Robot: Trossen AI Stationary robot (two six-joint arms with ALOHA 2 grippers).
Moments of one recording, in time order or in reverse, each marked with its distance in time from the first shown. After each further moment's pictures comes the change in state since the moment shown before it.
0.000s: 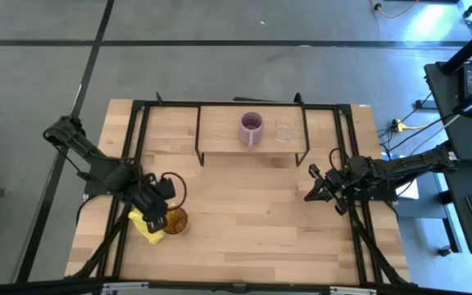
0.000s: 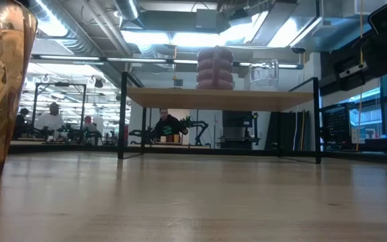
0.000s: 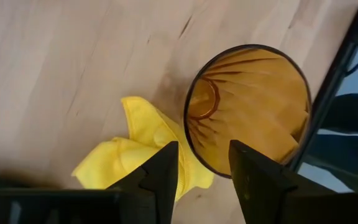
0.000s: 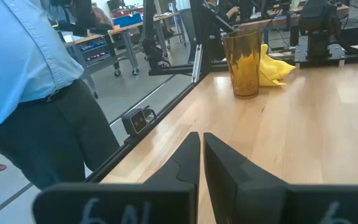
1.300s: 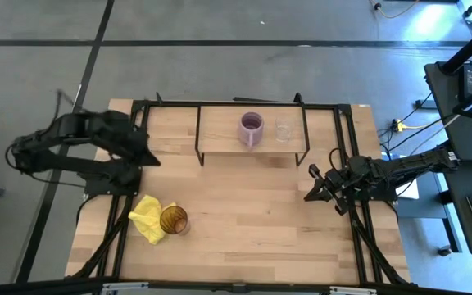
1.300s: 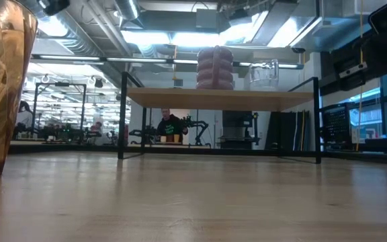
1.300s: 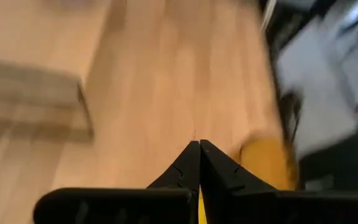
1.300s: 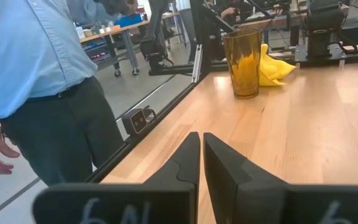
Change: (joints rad) left arm 0.762 -0.550 -0.094 0.111 0.342 0.913; right arm 0.000 0.000 0.000 0.000 0.000 0.002
